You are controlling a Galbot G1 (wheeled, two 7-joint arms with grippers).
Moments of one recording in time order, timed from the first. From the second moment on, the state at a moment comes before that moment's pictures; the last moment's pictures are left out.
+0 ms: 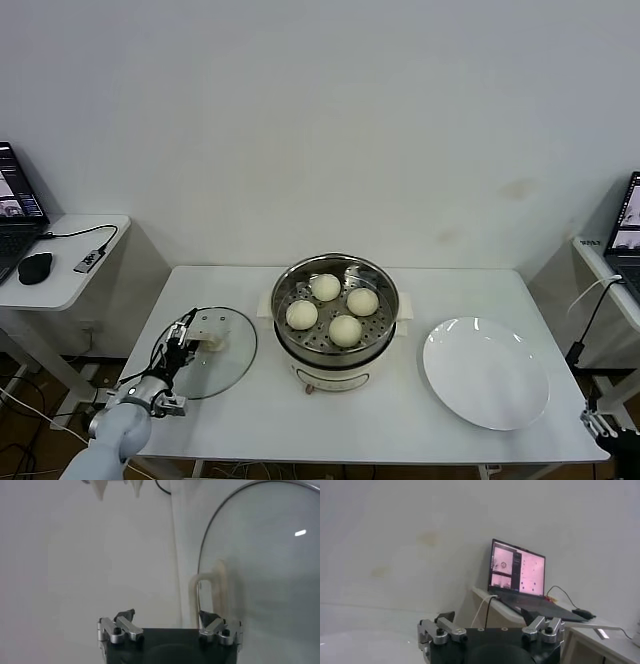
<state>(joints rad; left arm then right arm) 1.05 -1.03 -0.35 -1.26 1.13 -0.18 -0.24 -1.66 1.57 1.18 1.98 0.08 0.12 -0.08</state>
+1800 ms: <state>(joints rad) 1.24 -0.92 -0.45 -1.66 0.90 0.06 -0.15 -1.68 1.53 1.05 2.00 0.02 0.14 -0.10</state>
